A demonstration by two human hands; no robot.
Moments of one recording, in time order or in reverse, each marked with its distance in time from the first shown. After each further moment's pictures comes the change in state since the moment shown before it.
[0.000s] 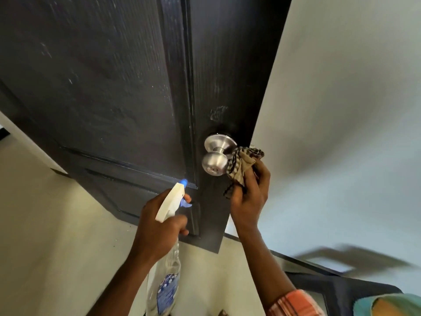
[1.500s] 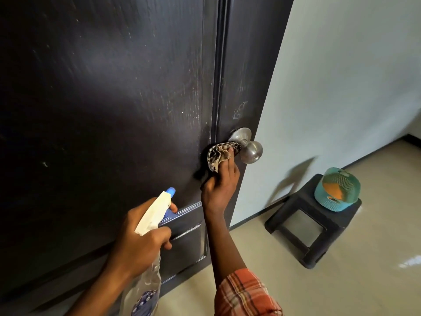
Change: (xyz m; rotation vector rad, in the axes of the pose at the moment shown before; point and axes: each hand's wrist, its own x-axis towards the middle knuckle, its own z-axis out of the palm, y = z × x) left_hand 0.203 -0.037 -0.187 -0.010 -0.885 0.465; right_hand -0.021 -0.055 0.215 -0.496 0.714 0.135
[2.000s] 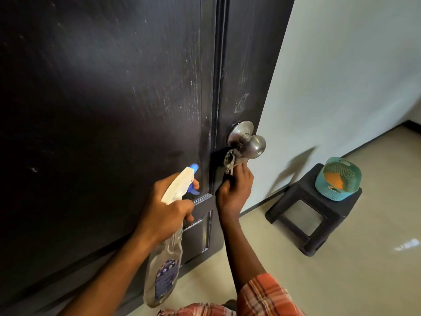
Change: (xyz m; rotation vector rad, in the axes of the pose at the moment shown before) left_hand 0.047 0.010 0.021 0.000 -0.087 0.034; right_hand -0.007 0.032 -0.021 -0.088 -0.032 0.146
